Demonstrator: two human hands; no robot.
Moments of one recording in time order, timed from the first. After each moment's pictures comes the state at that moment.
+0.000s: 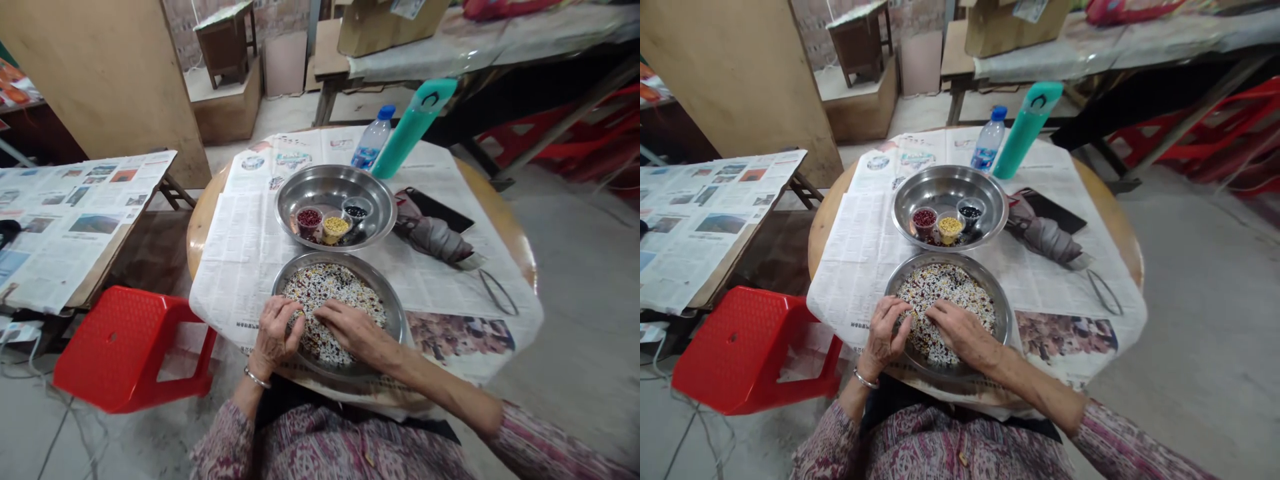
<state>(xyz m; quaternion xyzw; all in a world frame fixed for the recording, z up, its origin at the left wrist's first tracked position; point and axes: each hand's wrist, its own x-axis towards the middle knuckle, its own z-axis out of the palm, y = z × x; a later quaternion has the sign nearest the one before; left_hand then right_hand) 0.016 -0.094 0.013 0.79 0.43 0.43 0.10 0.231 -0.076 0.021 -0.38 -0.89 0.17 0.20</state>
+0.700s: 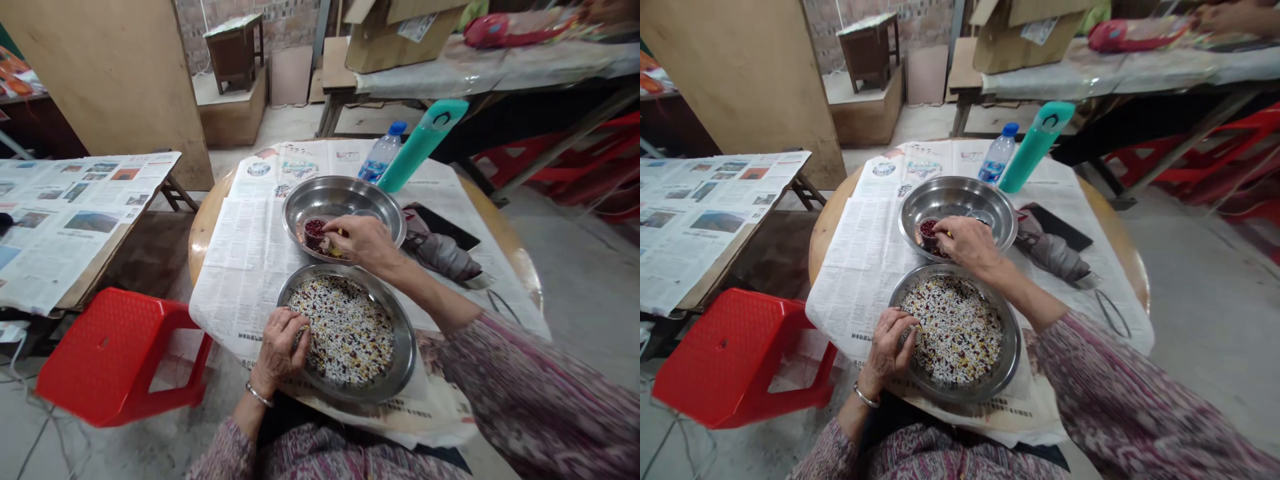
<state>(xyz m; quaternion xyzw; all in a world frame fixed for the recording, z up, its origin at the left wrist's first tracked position) 0.017 -0.094 0.014 0.78 0.43 0.44 0.12 0.223 0.072 0.111 -0.55 -0.80 0.07 0.23</state>
